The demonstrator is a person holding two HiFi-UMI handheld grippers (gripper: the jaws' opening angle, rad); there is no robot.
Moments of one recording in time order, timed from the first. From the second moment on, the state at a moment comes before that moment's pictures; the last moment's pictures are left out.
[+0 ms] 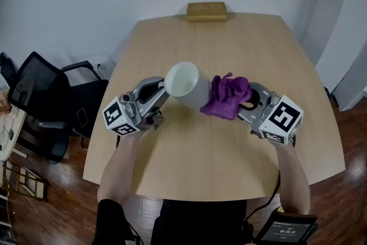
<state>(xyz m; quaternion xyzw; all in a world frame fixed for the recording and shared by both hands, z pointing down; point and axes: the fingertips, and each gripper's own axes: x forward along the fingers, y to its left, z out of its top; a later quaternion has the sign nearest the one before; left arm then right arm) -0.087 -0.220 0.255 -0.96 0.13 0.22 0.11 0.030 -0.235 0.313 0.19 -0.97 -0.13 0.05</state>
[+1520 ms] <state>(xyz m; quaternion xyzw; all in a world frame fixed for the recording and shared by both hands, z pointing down) -0.074 -0.184 0.261 -0.97 0.06 0.17 0.17 0.031 -0.186 0.264 0.10 -0.98 -0.18 -0.03</state>
